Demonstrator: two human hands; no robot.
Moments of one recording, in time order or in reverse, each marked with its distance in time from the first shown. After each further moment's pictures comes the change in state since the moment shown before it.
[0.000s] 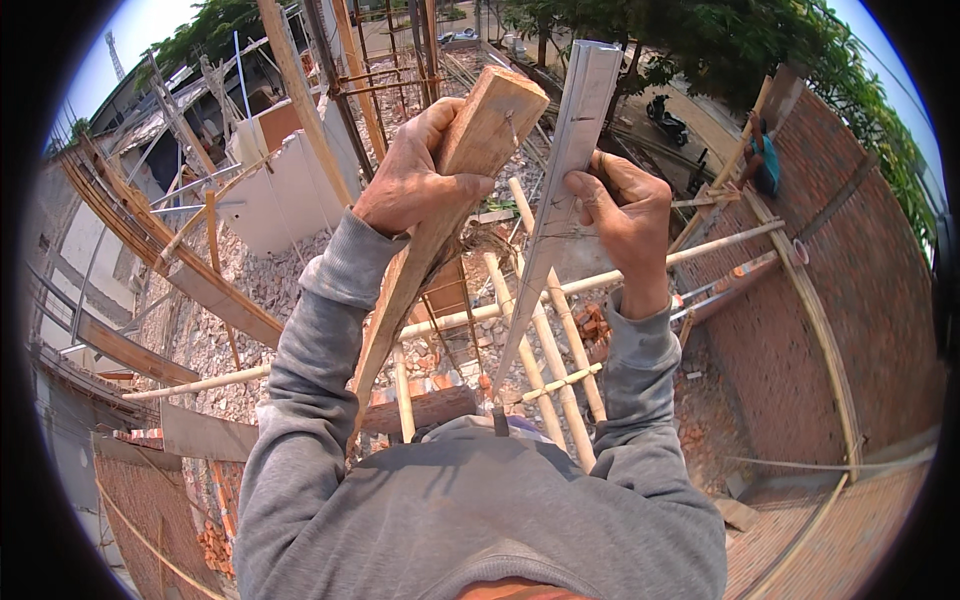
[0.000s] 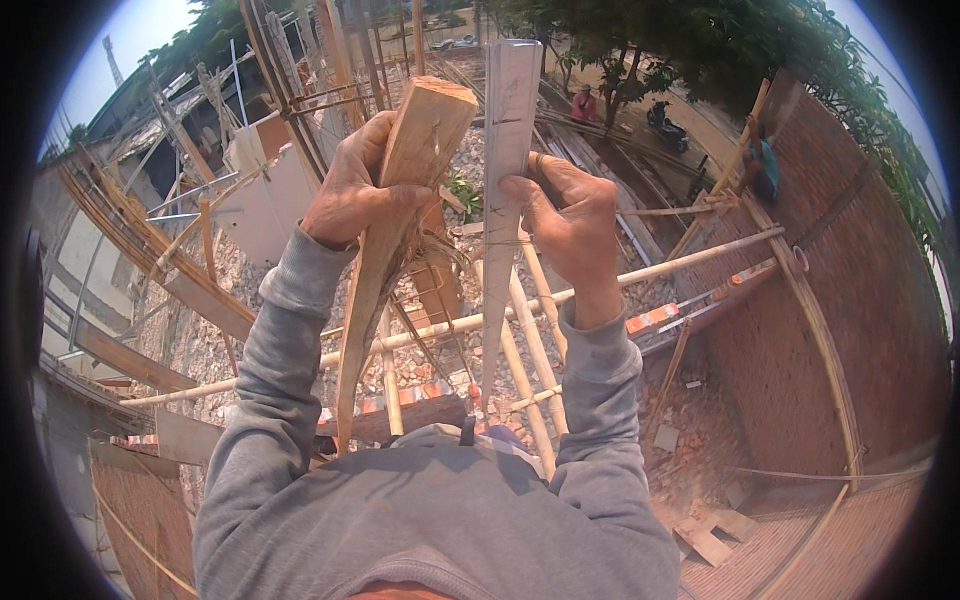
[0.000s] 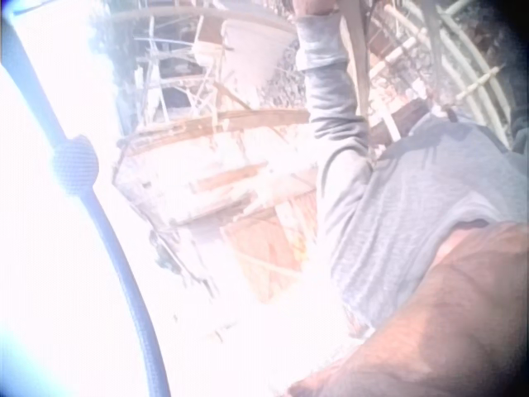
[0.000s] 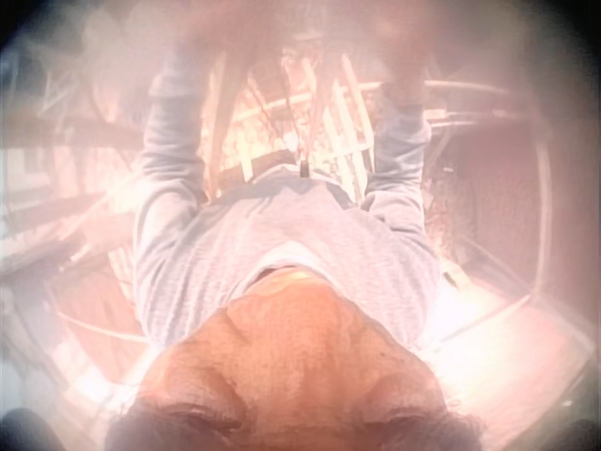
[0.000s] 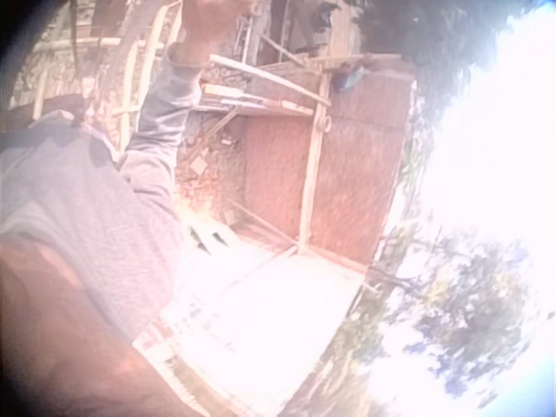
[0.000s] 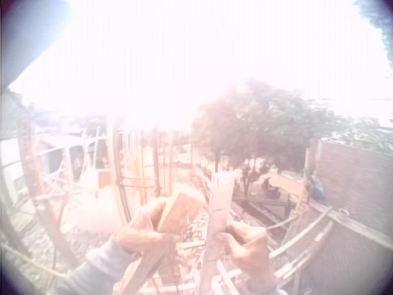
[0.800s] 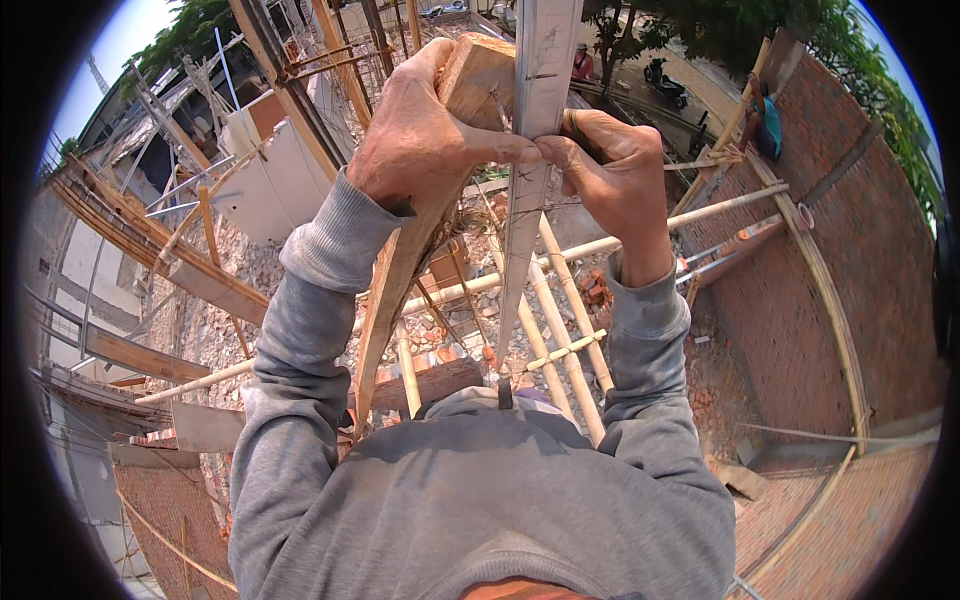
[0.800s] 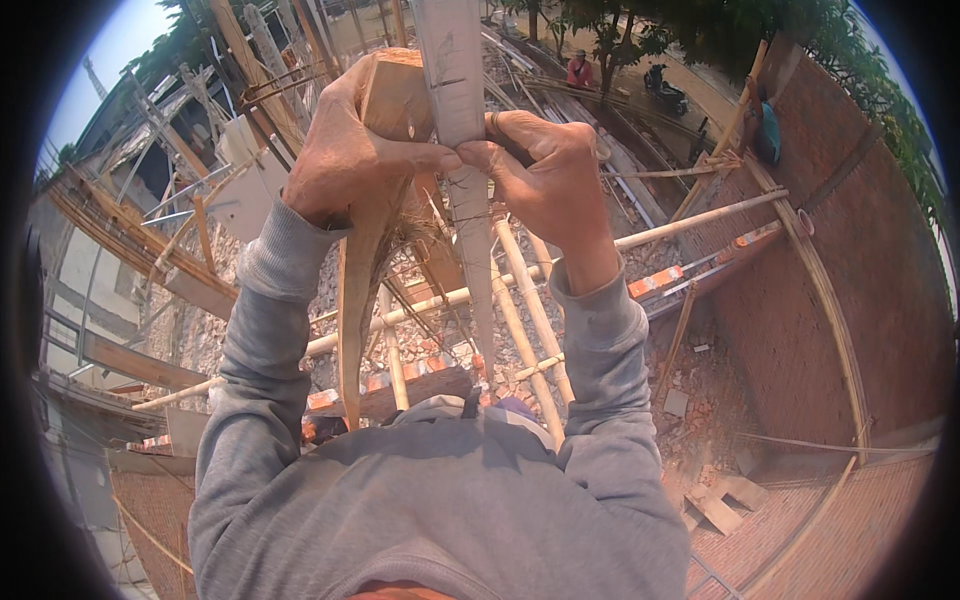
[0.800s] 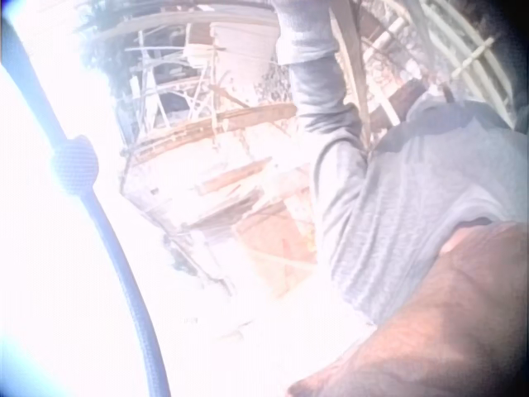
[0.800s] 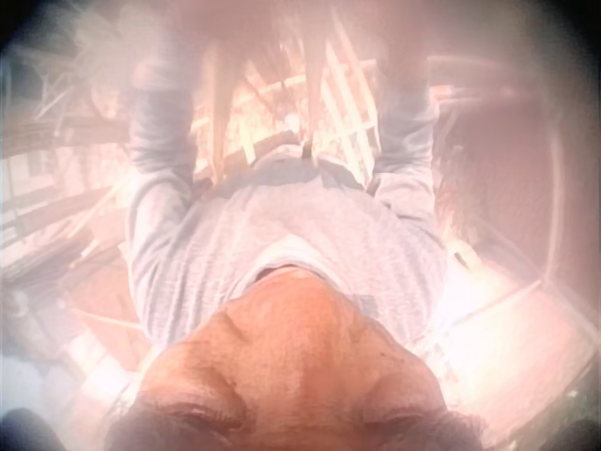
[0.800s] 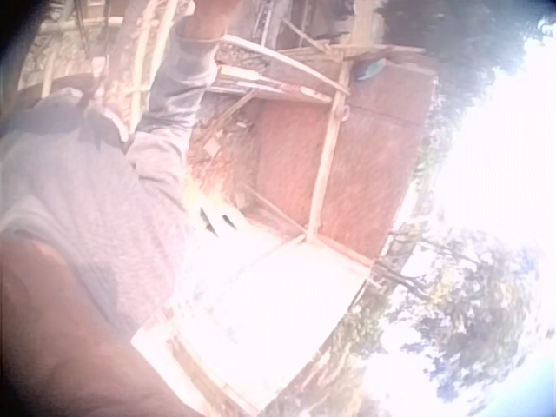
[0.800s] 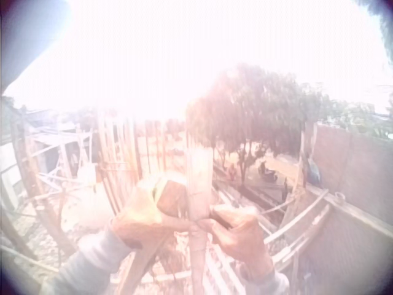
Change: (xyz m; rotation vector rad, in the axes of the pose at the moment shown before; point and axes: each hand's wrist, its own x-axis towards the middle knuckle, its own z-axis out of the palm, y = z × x) left_hand 0.025 0.031 0.048 0.257 0.065 0.045; right_hand 0.001 0.001 -0.018 -0.089 -0.083 -0.147
